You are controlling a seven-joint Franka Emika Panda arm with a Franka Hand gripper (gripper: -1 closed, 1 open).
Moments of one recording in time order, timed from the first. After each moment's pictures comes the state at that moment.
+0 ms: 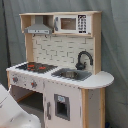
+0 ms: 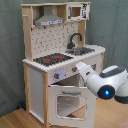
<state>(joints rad) -0.97 -0.58 2.33 -1.59 -0.87 1.35 0.63</state>
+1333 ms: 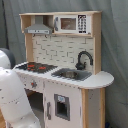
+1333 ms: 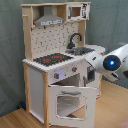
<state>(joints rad) -0.94 -0.27 2.36 -1.71 -0.73 1.22 0.50</state>
